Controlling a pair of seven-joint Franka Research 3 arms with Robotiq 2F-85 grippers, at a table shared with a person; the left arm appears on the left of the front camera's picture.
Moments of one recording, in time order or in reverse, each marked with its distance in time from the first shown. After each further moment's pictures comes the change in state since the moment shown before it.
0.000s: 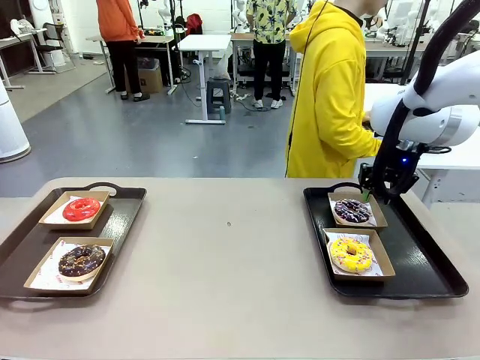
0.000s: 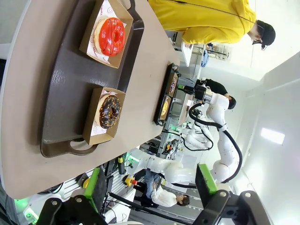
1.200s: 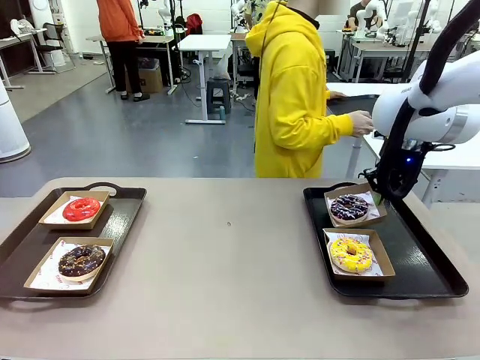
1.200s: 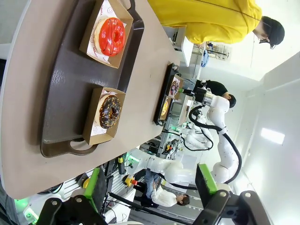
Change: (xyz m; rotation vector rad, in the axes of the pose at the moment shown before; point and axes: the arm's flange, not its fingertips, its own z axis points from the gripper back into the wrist) left arm 0.000 0.000 0.000 0.000 0.000 0.000; right arm -0.014 0.001 0.004 -0.028 0.011 0.057
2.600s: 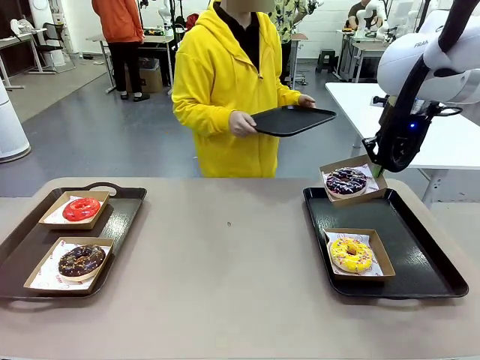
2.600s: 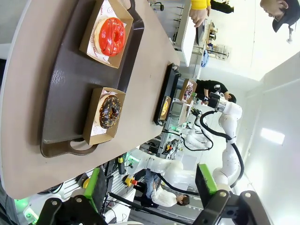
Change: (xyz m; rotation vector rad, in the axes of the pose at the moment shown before) left arm 0.000 0.000 0.000 0.000 0.000 0.000; right arm -0.013 0.035 0.092 0.012 -0.046 0.057
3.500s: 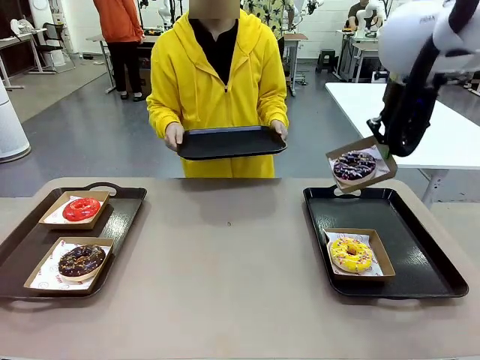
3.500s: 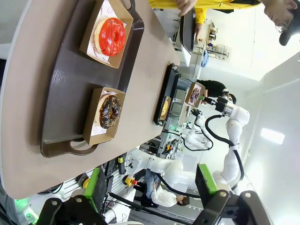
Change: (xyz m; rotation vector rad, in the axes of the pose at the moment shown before) left arm 0.000 0.000 0.000 0.000 0.000 0.000; right arm -0.008 0.015 0.048 -0.111 -0.037 0.029
